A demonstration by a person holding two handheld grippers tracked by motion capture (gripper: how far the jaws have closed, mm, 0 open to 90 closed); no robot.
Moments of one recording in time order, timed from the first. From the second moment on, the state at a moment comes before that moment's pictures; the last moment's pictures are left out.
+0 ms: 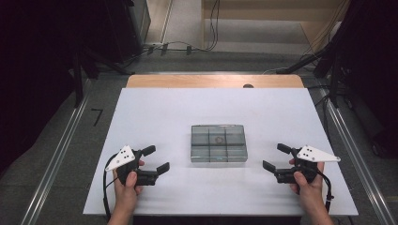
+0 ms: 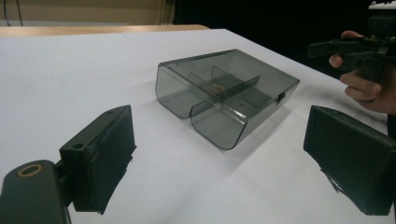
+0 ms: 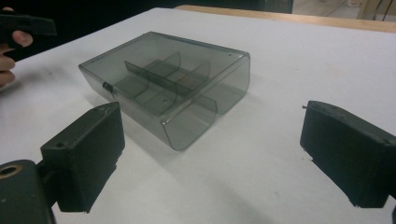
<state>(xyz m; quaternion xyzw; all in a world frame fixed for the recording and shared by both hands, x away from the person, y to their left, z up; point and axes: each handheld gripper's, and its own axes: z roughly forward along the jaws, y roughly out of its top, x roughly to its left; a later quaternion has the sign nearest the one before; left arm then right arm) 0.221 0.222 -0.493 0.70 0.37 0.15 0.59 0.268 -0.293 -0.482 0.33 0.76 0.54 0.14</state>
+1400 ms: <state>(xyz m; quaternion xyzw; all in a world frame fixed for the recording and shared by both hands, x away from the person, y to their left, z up) 0.219 0.256 -0.503 0.70 0.38 0.18 0.57 0.270 -0.352 -0.495 0.37 0.74 0.54 0.17</state>
